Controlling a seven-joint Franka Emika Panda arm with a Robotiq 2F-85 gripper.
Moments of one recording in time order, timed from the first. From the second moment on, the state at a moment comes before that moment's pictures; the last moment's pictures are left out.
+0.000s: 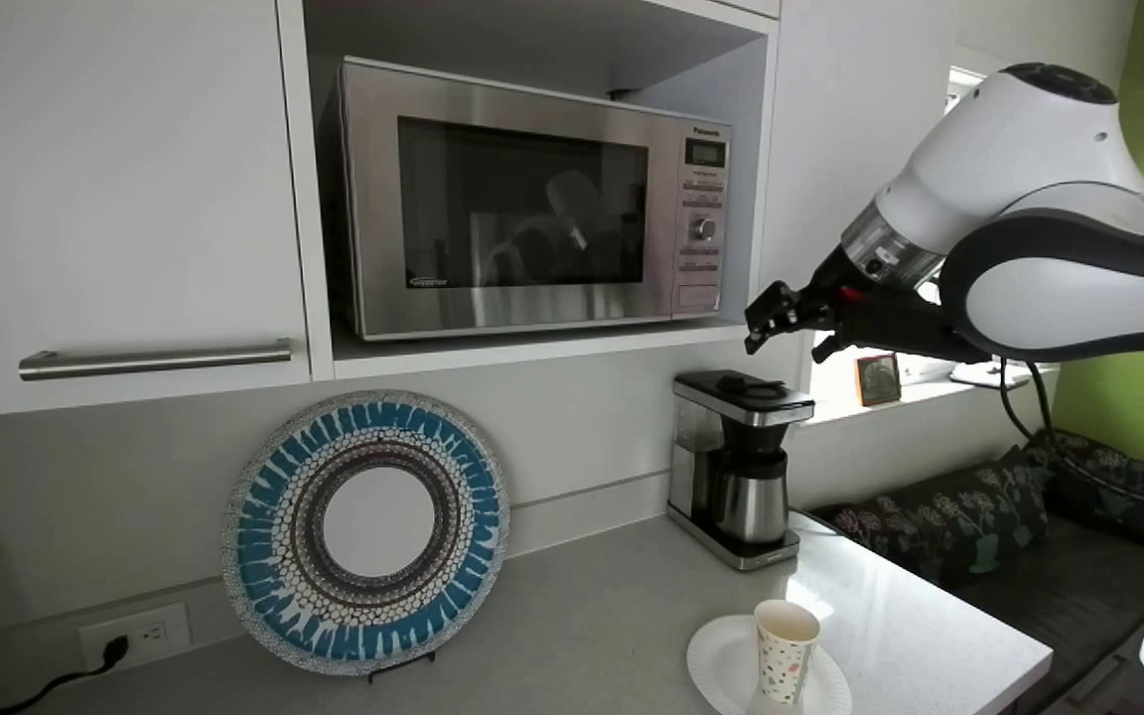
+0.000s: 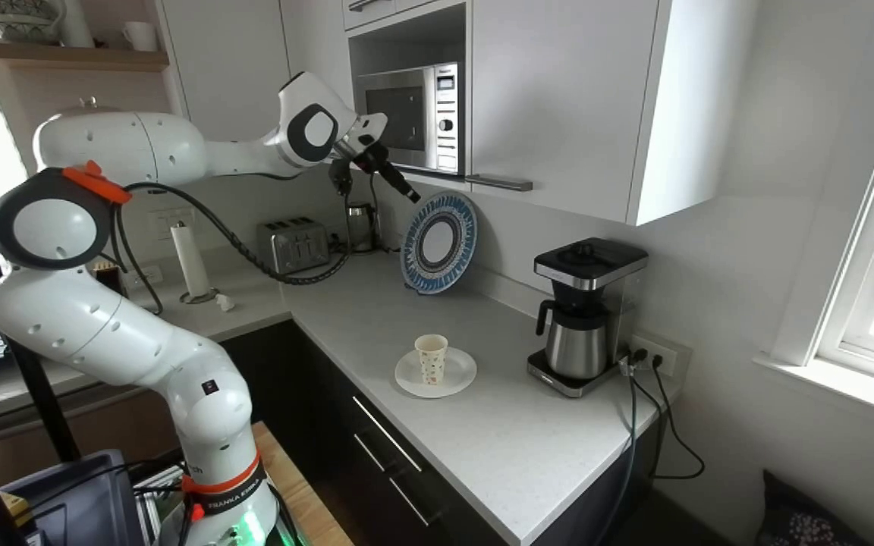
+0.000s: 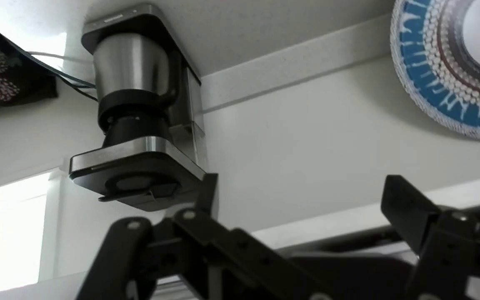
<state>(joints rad) -0.04 -0.63 0.18 -2.19 -0.23 2.33 0.68</state>
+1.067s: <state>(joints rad) -0.19 -0.58 0.25 -2.24 -0.11 2.82 0.93</state>
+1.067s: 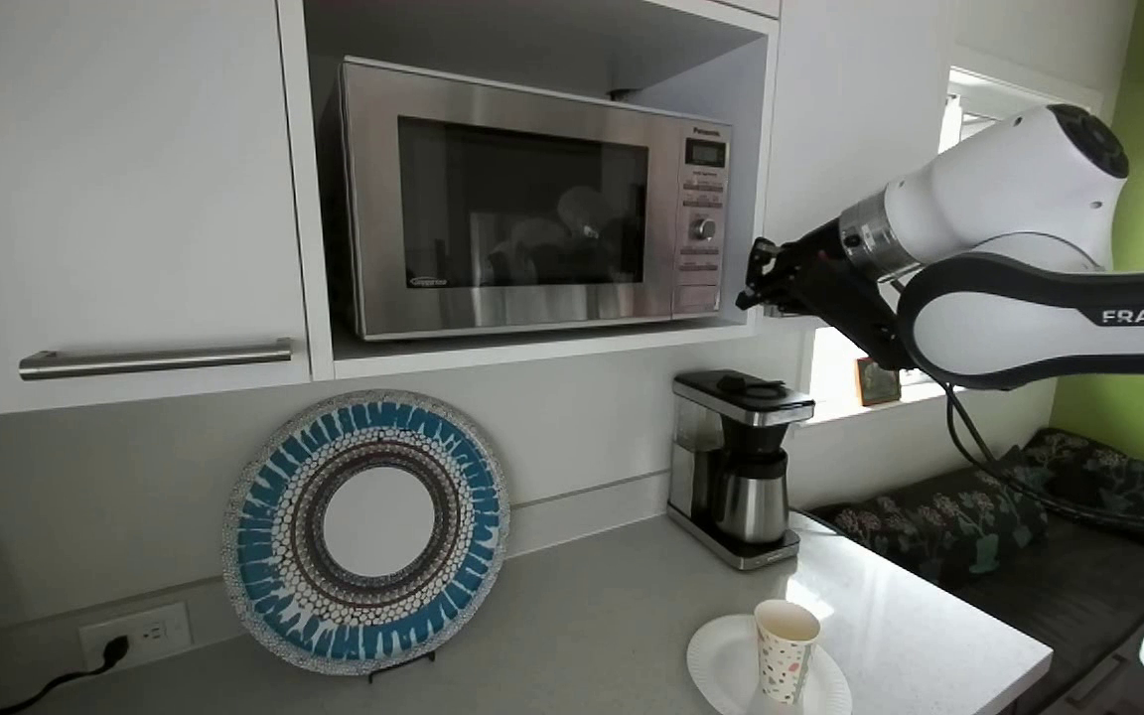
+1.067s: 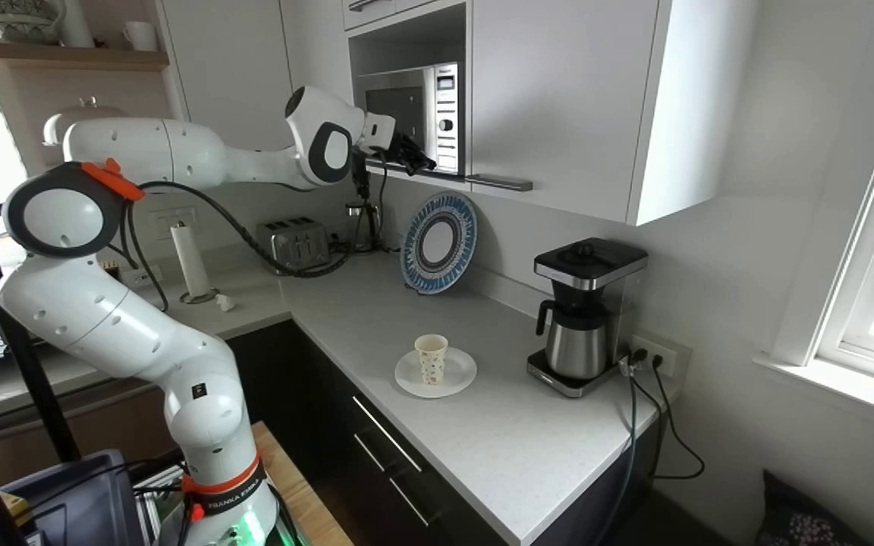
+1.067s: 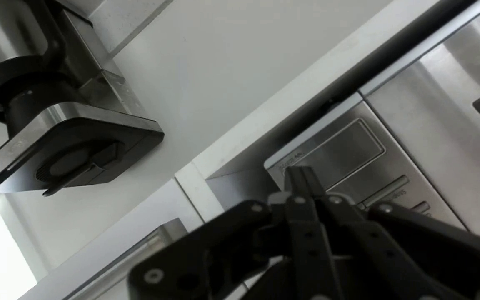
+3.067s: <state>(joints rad) -0.24 -0.49 0.29 -2.23 -0.02 2.99 1.18</state>
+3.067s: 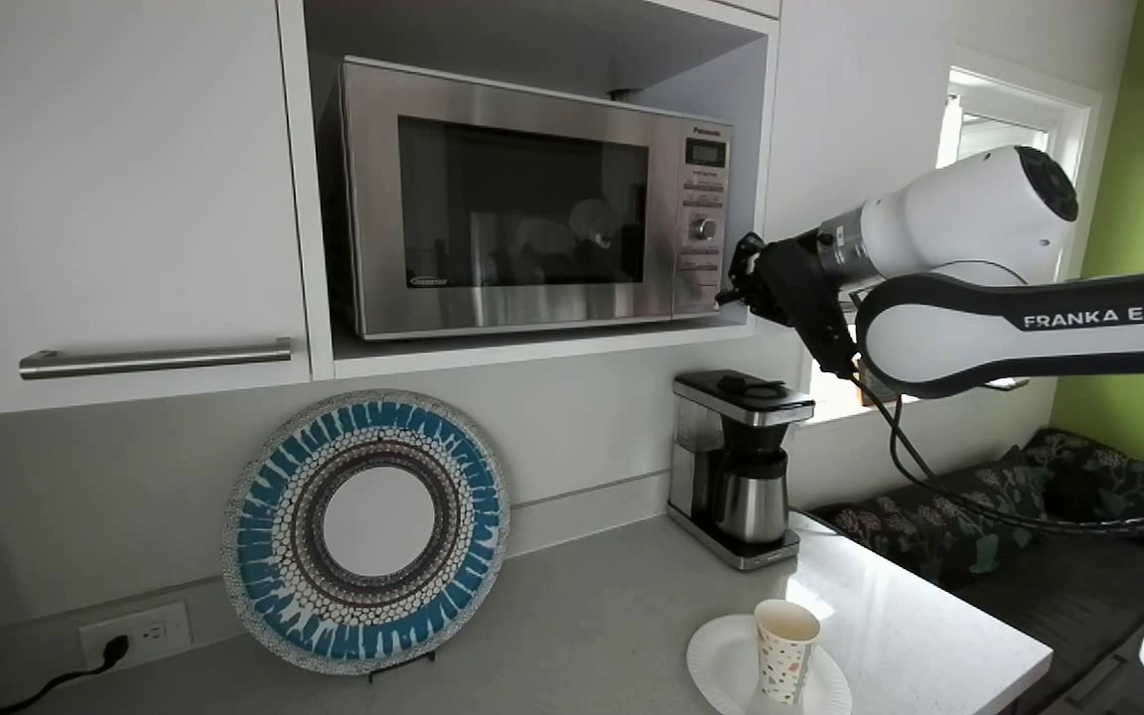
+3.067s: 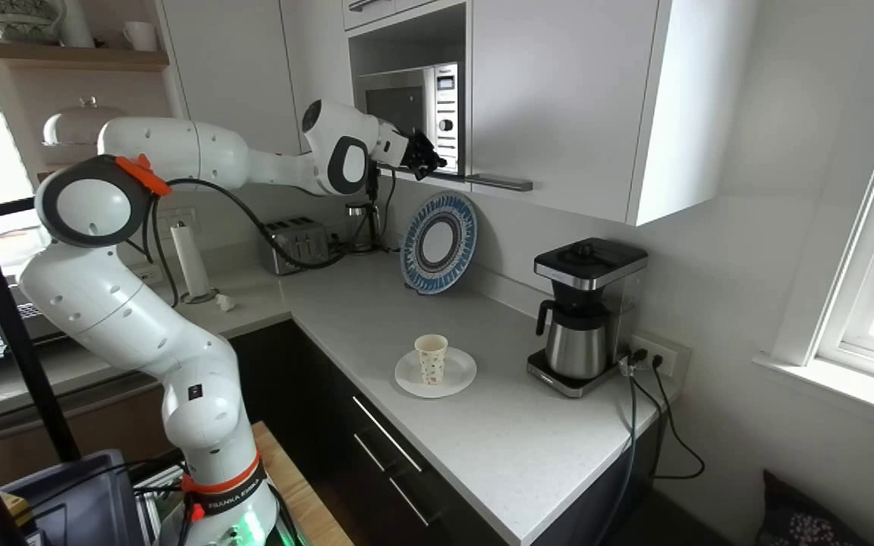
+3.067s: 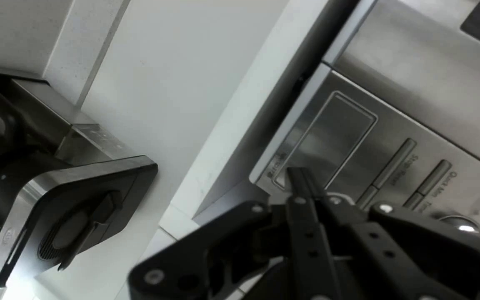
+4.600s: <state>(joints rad) -0.14 -0.40 0.22 -2.18 0.01 3.08 1.14</state>
